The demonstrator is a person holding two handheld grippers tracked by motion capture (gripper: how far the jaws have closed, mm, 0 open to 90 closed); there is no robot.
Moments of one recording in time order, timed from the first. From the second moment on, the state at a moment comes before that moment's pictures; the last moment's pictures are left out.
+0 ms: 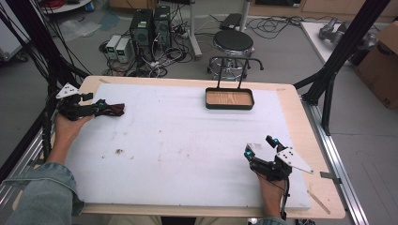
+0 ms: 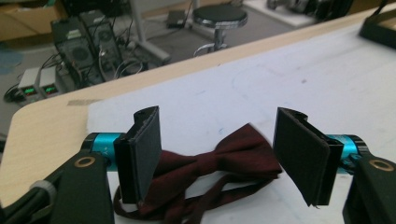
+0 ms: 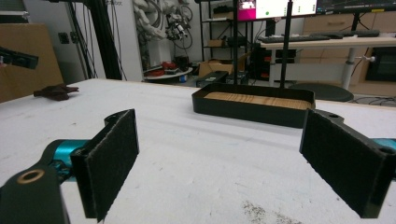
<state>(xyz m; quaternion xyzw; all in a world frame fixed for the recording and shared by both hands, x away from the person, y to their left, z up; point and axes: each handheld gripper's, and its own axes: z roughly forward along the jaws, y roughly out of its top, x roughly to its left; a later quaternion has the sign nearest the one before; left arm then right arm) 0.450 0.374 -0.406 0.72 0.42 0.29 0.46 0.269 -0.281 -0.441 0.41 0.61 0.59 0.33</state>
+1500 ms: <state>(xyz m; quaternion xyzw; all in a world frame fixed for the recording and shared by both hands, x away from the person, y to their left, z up) 0.477 0.357 -0.415 0.87 0.26 0.28 0.30 0.271 -0.284 -0.442 0.42 0.60 0.60 0.32</state>
